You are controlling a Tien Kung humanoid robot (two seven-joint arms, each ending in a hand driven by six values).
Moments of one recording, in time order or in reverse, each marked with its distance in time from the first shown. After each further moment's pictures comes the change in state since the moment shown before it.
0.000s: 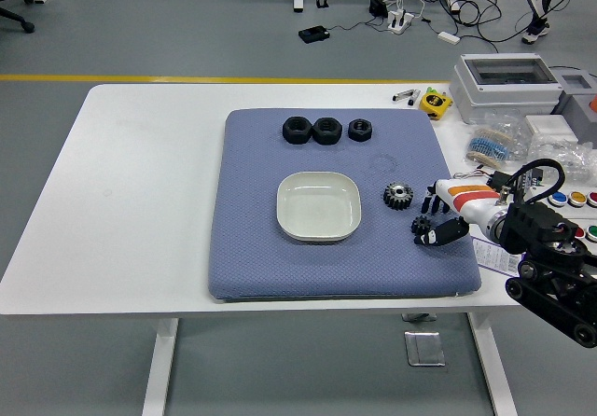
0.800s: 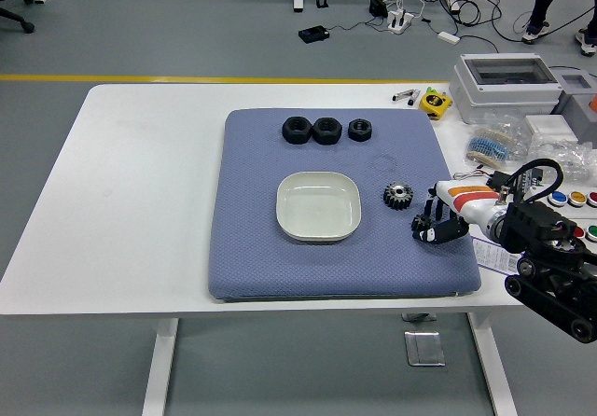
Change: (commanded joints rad) left arm -0.004 0.000 -0.006 0.000 0.008 0.000 0.003; right arm 0.018 0.009 -0.039 -0.041 0.033 -0.011 0.022
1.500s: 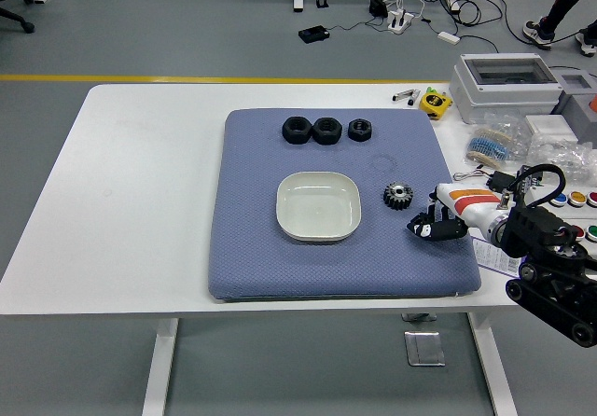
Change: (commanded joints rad) left arm 0.003 -0.002 0.003 0.002 -0.010 0.000 -0.004; right arm -0.018 -0.005 0.006 0.014 0.009 -0.023 0.022
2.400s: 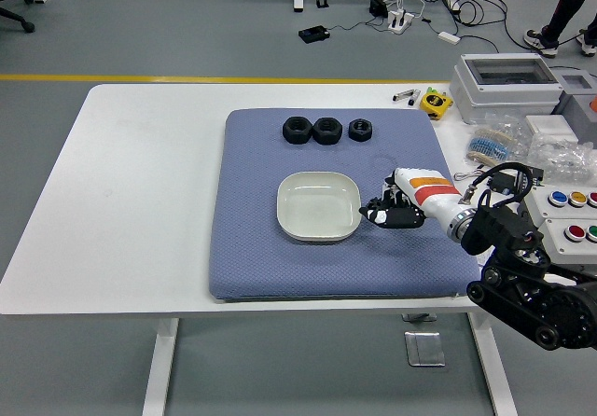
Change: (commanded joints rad) left arm 0.008 0.002 -0.010 0.000 0.016 0.003 0.004; right arm -0.007 0.124 0.041 0.055 0.015 -0.151 0.042
